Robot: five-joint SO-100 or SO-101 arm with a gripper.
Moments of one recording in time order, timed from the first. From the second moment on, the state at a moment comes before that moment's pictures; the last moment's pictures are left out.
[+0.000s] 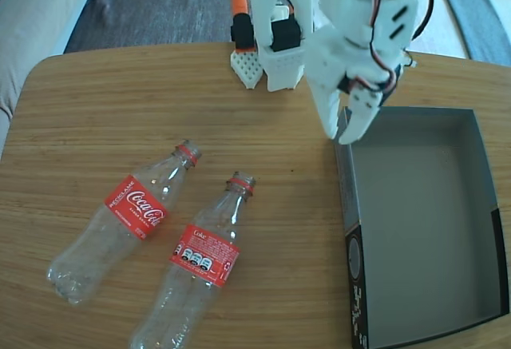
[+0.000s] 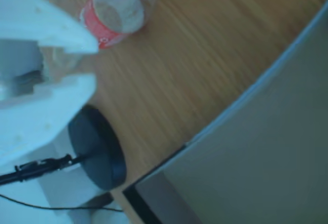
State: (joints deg) arm -22.1 103.5 79.7 92.7 -38.8
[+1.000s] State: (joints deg) arm -7.3 102.5 96.0 94.3 -47.3
